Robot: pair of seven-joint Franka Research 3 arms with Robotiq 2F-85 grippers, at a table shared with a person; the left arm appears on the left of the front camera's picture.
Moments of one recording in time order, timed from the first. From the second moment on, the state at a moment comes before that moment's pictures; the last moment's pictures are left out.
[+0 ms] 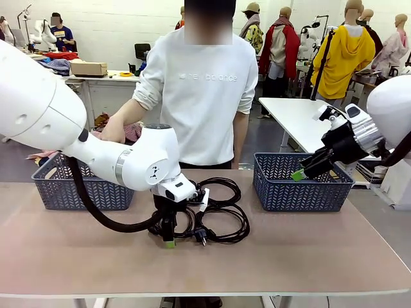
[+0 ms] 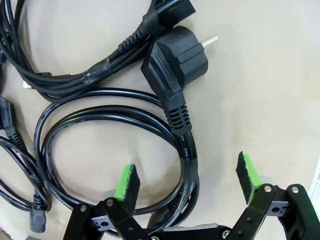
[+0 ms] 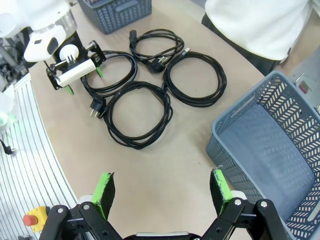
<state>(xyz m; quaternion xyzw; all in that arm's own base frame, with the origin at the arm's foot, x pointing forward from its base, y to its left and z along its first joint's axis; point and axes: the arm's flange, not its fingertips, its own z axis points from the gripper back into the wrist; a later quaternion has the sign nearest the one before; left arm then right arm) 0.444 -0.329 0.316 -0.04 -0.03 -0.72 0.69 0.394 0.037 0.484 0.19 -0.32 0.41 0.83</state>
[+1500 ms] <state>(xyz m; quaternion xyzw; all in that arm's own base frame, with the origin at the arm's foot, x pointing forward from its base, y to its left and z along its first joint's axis) 0.445 -0.328 0.346 -0.03 -0.03 -0.73 0.68 0.394 0.037 0.484 0.19 -0.32 0.41 0.83</state>
